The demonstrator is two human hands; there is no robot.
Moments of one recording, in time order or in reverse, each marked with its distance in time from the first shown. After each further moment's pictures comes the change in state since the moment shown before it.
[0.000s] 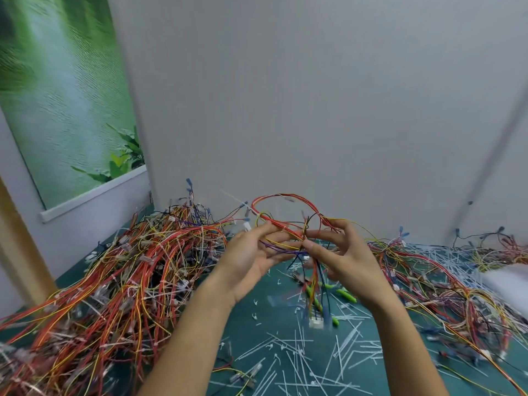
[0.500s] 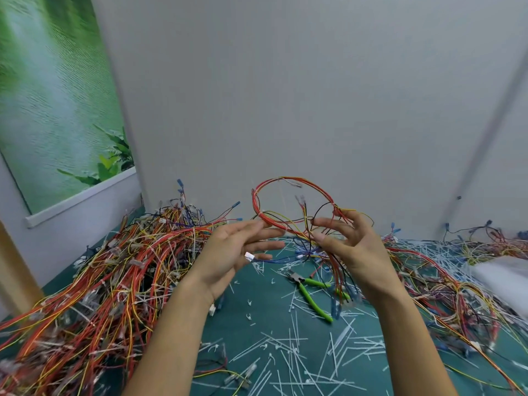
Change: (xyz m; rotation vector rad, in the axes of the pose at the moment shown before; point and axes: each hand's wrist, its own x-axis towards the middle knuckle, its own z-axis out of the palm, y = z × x) left_hand -0.005 0.010 -0.019 0.245 0.010 0.141; right_hand 0.002 -0.003 -0.020 0.244 0.072 -0.083
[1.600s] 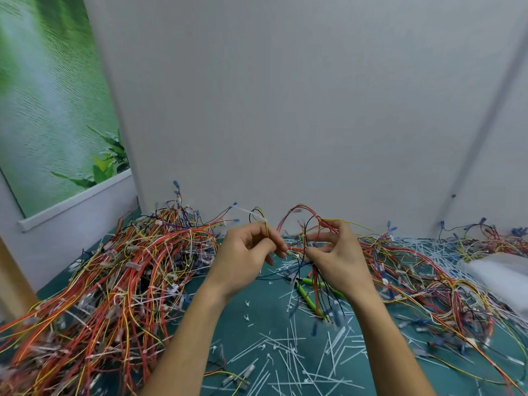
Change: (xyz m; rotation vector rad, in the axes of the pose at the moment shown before) left_hand 0.001 -0.018 0.019 0.413 0.051 0.297; right_hand 0.006 0.027 0.017 -0.471 0.179 0.050
